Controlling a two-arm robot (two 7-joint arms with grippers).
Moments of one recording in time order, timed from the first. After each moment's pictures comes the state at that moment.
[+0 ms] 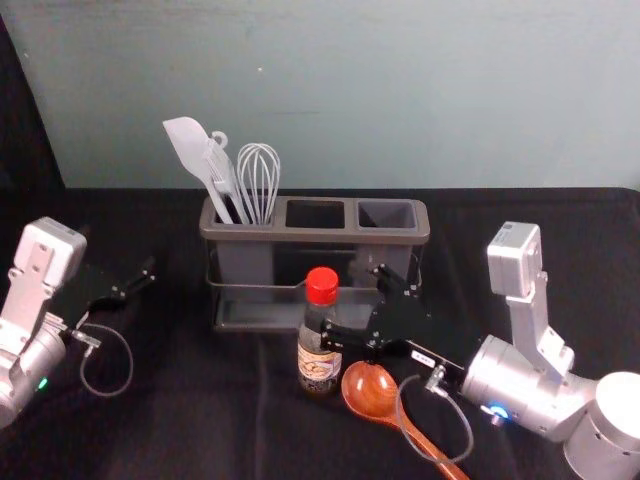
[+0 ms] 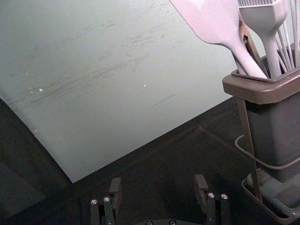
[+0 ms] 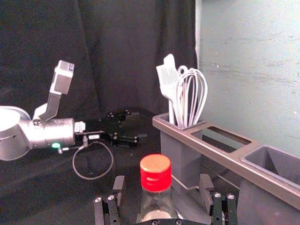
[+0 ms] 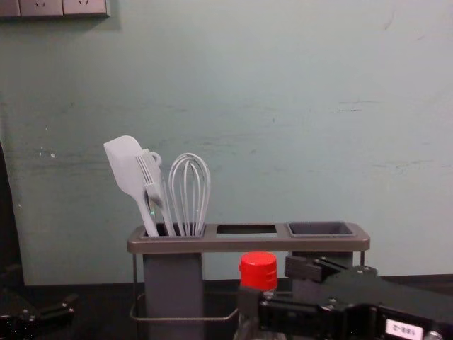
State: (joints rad) left arm -0.20 0.60 0.45 -1.41 -0.25 -0.12 0.03; right arm 0.20 0.49 -0.51 -1.56 0.49 -0.09 0.52
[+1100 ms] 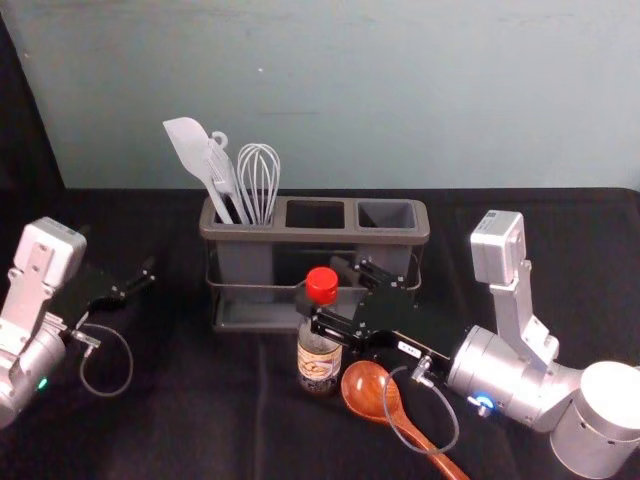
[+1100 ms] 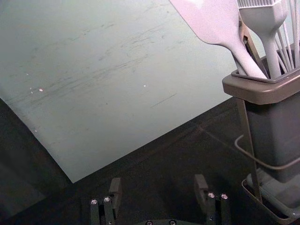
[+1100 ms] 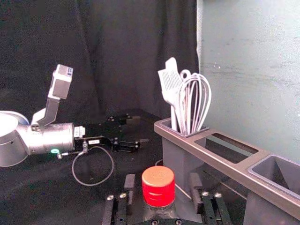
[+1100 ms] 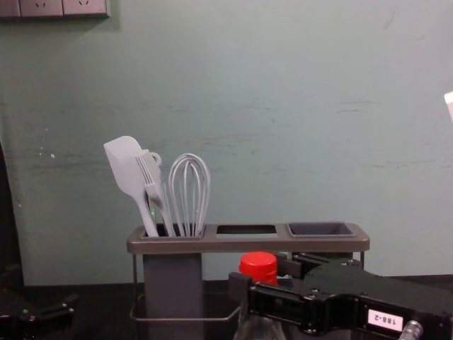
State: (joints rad) left arm -0.20 0.60 0.45 -1.41 -0.25 -0.12 0.03; right arm 0.22 0.45 -0.50 -1.55 0.47 -0.06 0.52
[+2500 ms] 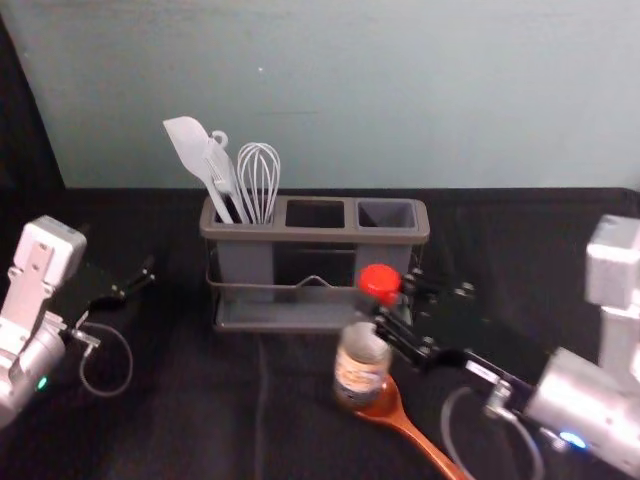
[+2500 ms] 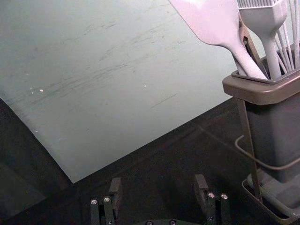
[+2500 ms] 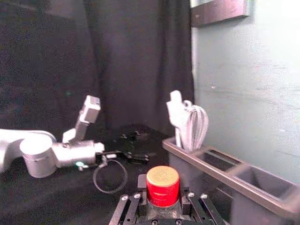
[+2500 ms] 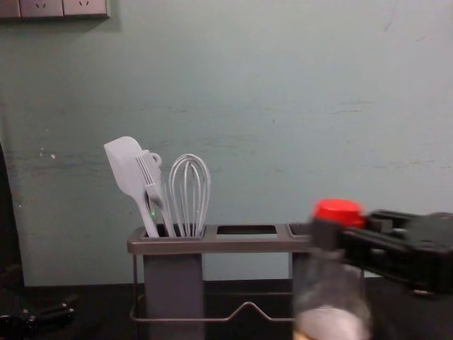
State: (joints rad) left arm -0.20 0.60 0.45 -1.41 -0.25 -0.12 0.03; right arm -0.01 0.61 -0.36 -1.88 0.56 -0.04 0.48
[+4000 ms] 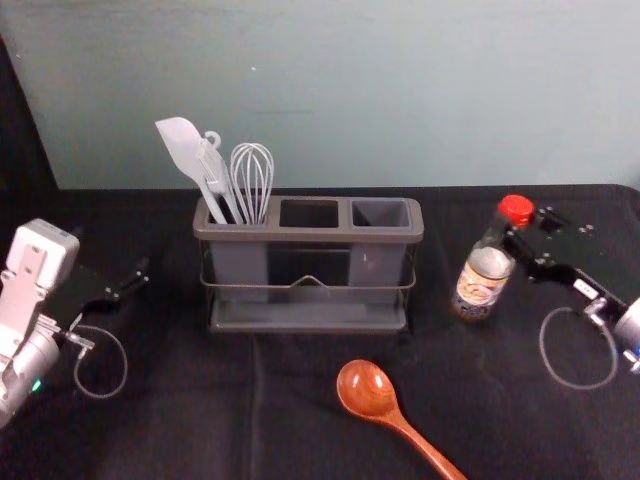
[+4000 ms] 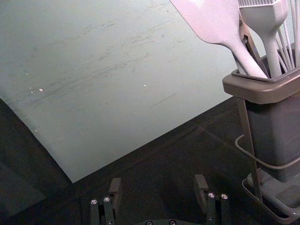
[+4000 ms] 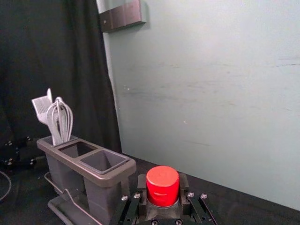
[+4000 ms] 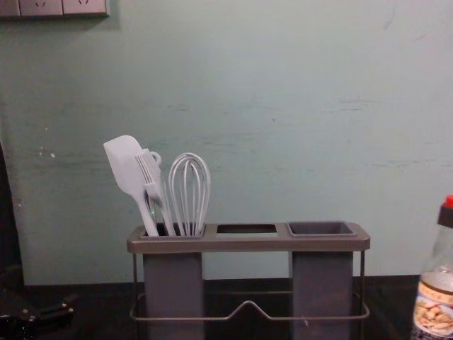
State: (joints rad) left arm -0.20 0.60 0.45 -1.41 -0.25 -0.12 0.03; right arm 0.15 0.56 -0.18 -1.44 0.62 -0.15 0.57
